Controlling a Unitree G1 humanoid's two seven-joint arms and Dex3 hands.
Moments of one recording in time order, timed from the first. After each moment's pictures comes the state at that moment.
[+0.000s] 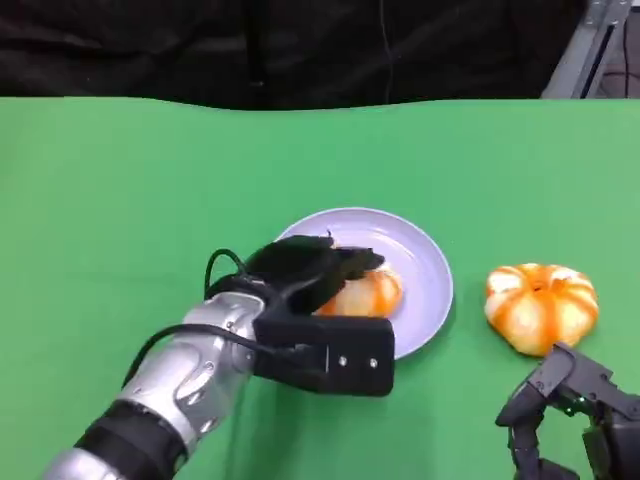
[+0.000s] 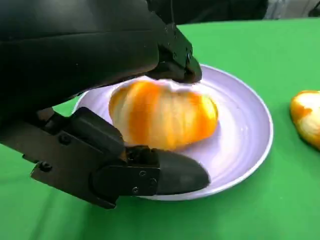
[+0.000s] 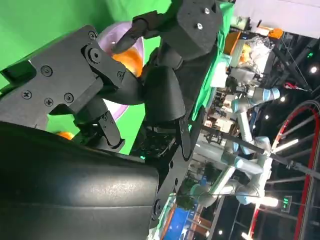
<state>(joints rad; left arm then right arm) -0.57 0.12 -0.57 0.54 0.71 -0.04 -0.13 0.37 0.04 0.06 -0.10 -0.22 -0.67 -0.10</state>
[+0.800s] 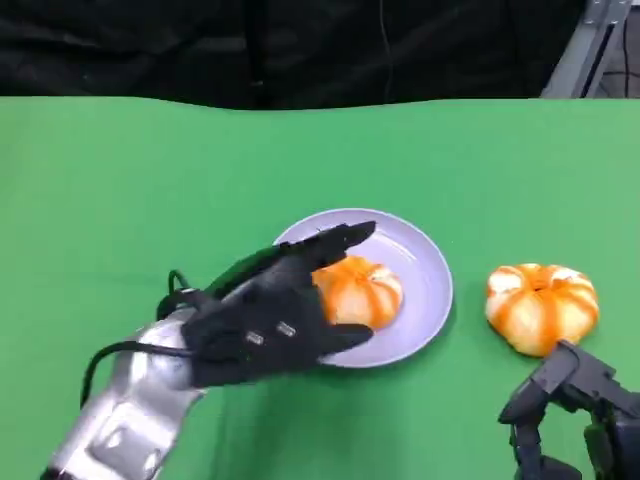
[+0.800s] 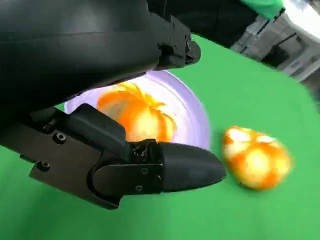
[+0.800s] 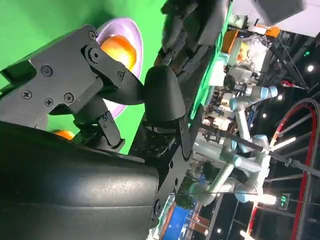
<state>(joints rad) -0.32 0.17 -0.33 0.10 0.26 0.03 -0.36 0.35 0.04 0.05 -0.06 -0.20 -0.70 -0.10</state>
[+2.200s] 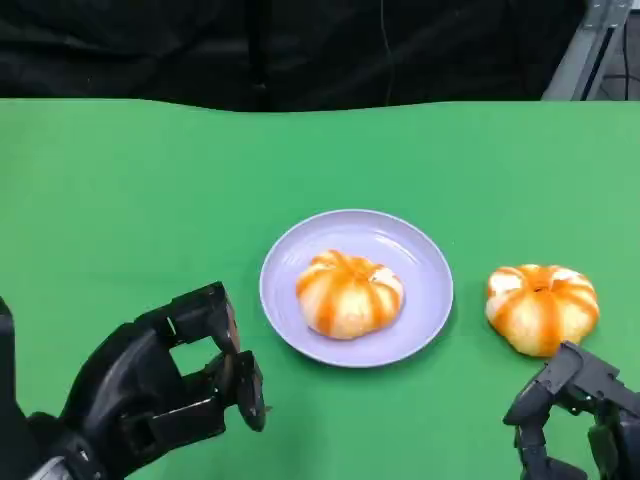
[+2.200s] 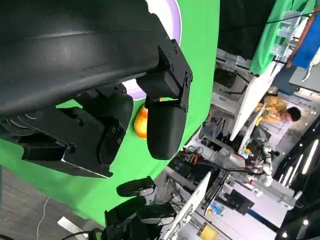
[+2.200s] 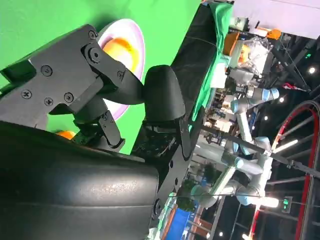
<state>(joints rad) 0.14 0.10 0.13 -0.48 -0.63 0.69 -0.36 0.35 0.02 0.05 -0.06 -0.18 -0.68 -0.07</state>
